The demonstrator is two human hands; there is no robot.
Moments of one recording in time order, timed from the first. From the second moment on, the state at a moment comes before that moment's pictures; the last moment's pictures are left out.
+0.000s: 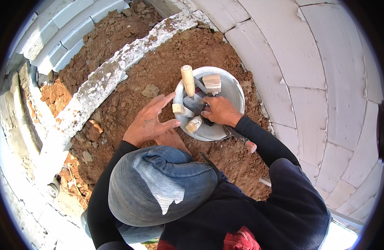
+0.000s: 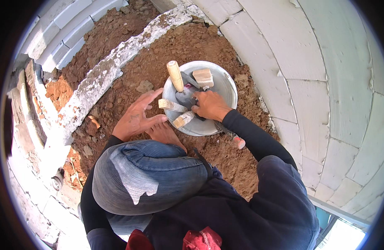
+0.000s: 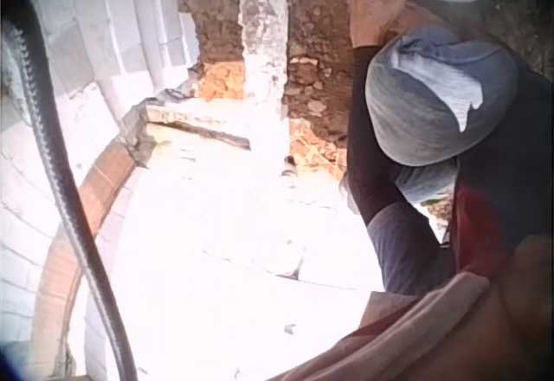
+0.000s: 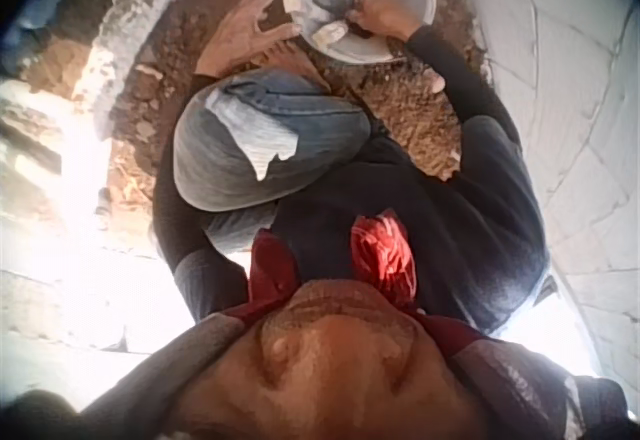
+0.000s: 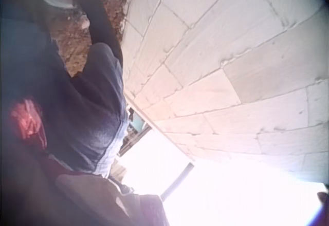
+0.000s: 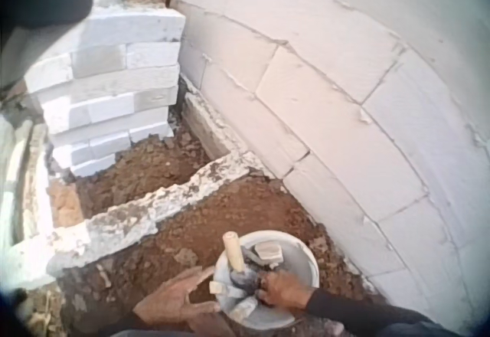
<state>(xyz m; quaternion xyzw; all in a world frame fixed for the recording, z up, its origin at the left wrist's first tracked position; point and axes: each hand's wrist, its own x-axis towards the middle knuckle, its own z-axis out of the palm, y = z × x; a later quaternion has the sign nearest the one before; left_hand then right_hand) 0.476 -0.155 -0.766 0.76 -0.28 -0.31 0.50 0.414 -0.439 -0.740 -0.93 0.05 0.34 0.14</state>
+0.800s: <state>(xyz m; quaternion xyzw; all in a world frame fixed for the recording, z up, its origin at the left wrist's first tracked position) 0.468 -0.189 -0.793 0.74 -0.37 -0.22 0.51 0.353 -0.473 -0.645 -0.93 0.01 0.35 0.09</state>
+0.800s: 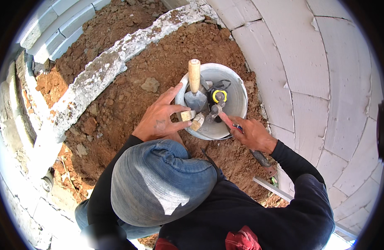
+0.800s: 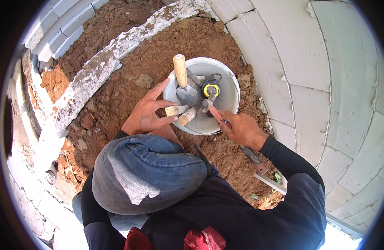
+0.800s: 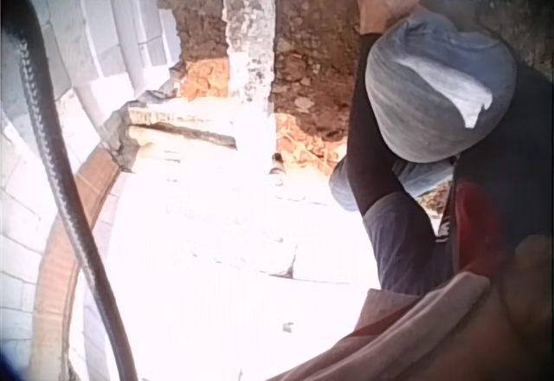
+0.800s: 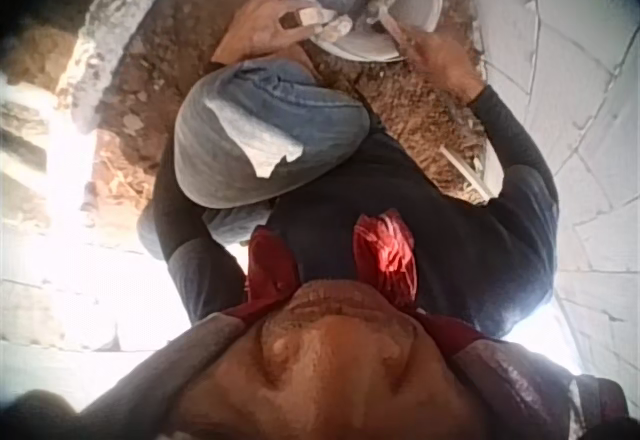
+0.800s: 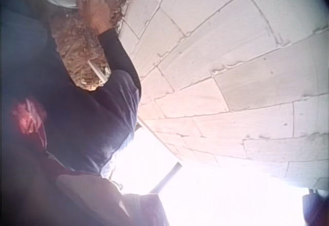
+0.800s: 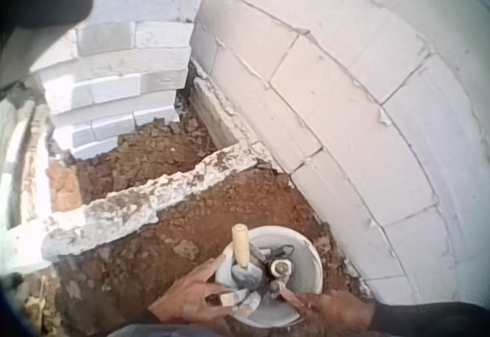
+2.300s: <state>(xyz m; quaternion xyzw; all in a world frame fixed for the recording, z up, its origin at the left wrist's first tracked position) 0.528 -0.221 -0.771 0.74 -0.30 -0.13 0.59 0.388 -0.484 -0.737 -0.95 -0.05 0.31 -0.02</state>
